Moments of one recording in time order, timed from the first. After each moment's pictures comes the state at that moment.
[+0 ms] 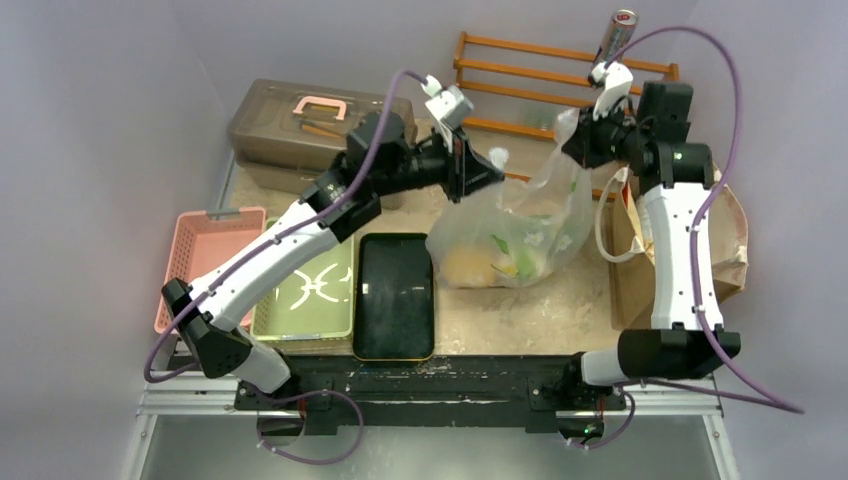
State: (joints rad) left arm -0.87 1.50 1.62 -0.18 0.39 -0.33; right arm -0.05 1.37 1.67 -0.92 -0.47 -0.23
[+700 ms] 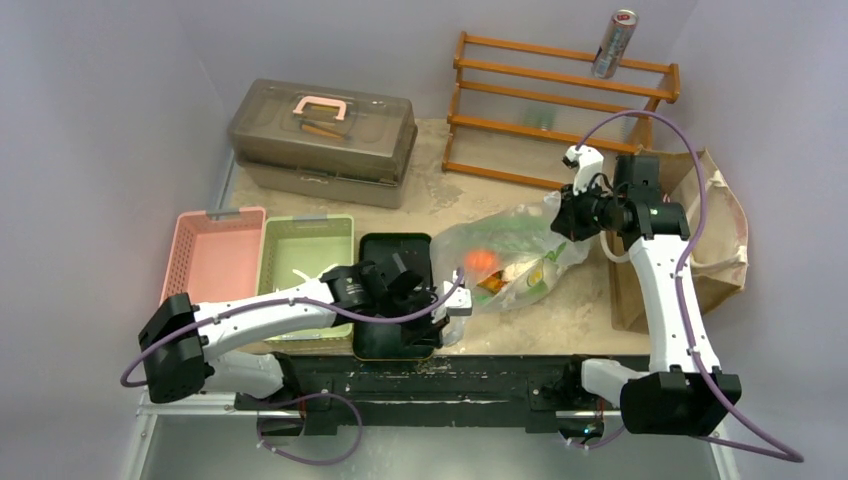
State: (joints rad) left arm -1.06 1.27 0.89 -0.41 0.54 0.08; right arm -0.05 1.15 1.25 -0.93 -0.45 -0.29
